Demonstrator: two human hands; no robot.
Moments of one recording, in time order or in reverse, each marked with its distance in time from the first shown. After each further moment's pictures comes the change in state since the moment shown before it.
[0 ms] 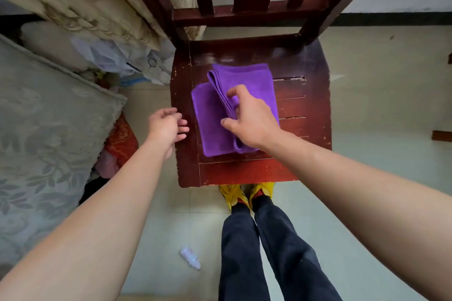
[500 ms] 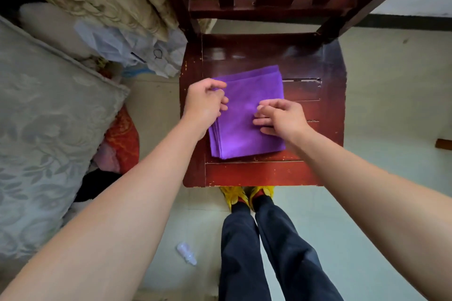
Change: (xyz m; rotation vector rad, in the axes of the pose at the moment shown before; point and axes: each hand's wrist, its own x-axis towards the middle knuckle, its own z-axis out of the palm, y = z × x) left_hand -0.008 0.034 0.044 0.139 -0.191 0.244; right_hand 0.015 0.033 0.007 0.811 0.057 0.533
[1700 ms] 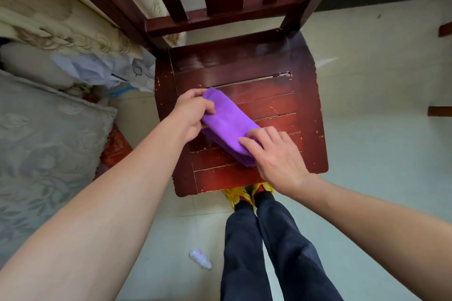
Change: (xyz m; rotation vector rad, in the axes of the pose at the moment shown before) left_hand 0.010 0.018 0.029 -0.158 -0.110 -0.309; right_hand -0.043 0.071 -0.047 -1.340 0.169 -1.062
